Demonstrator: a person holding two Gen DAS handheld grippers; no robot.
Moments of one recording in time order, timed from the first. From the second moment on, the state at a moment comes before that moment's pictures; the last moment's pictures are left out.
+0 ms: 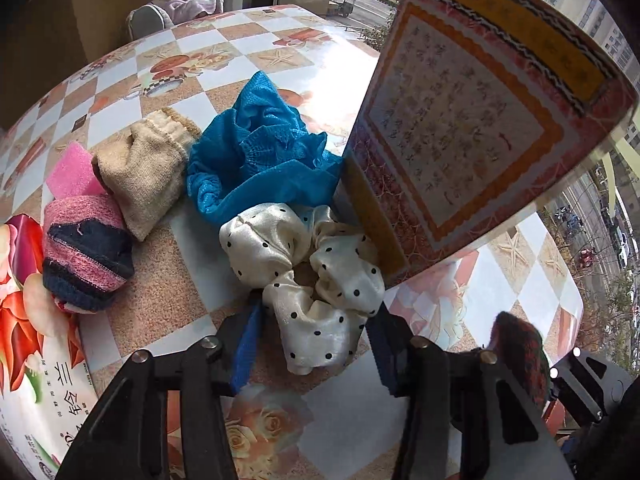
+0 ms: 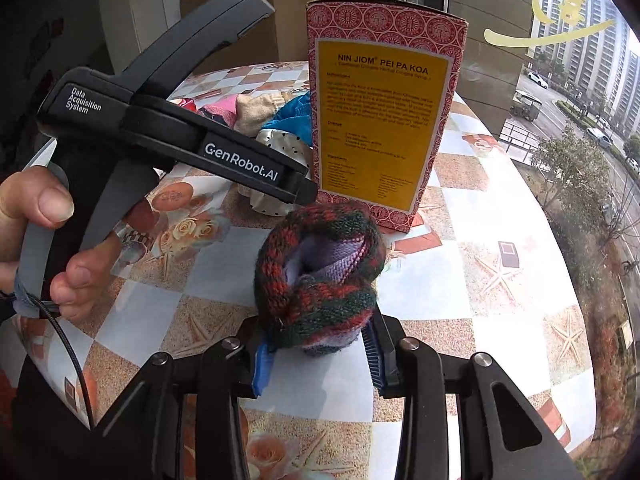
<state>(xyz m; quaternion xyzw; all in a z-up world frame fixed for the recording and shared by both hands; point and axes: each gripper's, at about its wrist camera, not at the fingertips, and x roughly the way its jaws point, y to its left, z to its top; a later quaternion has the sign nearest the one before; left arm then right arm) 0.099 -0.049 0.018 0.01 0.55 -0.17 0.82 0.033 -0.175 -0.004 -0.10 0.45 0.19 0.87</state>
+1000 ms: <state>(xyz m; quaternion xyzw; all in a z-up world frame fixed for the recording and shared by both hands) -0.004 -0.025 0.032 0.02 0.51 -0.11 0.85 0.040 -0.190 0.013 -0.07 0.43 0.20 0.88</state>
